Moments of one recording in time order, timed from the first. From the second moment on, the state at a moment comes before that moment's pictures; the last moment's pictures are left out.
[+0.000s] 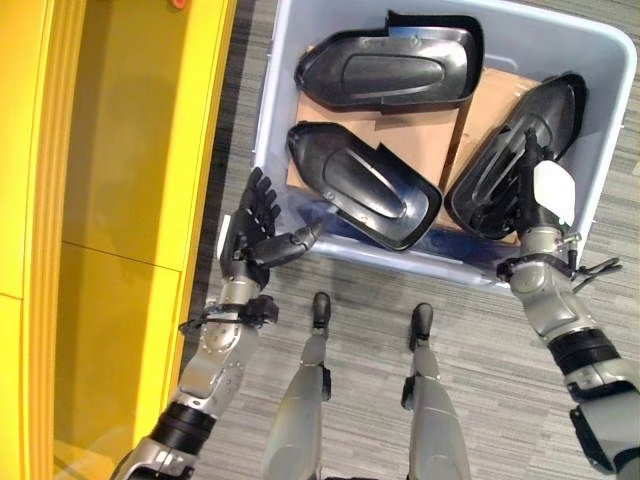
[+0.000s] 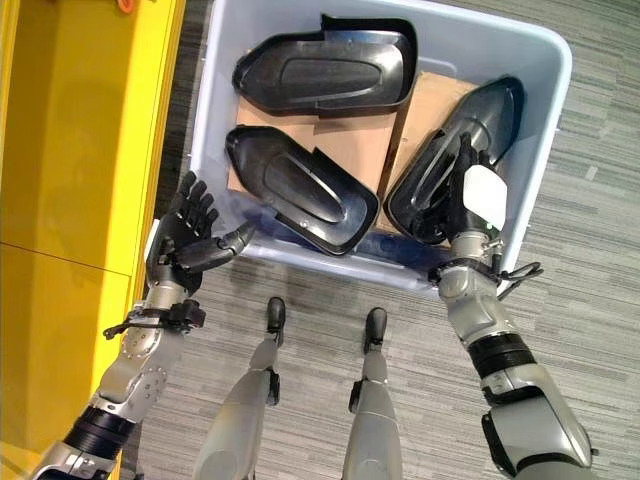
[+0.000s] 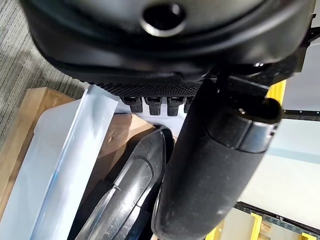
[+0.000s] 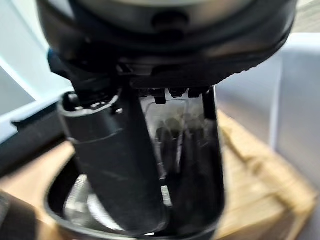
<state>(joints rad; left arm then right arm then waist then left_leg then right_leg) -0.25 0.45 -0.26 0.02 -0.66 -0.21 0.26 -0.67 -0.69 0.30 0.56 -0.40 0.13 -0.45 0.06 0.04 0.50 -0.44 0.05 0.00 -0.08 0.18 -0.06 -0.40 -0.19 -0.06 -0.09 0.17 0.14</state>
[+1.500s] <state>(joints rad) -0.20 0.45 -0.21 -0.04 -0.64 -0.22 0.30 -0.35 -0.58 0.20 -0.09 -0.37 0.04 -0.48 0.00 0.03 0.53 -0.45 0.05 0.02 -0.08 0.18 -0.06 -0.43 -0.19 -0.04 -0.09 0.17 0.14</state>
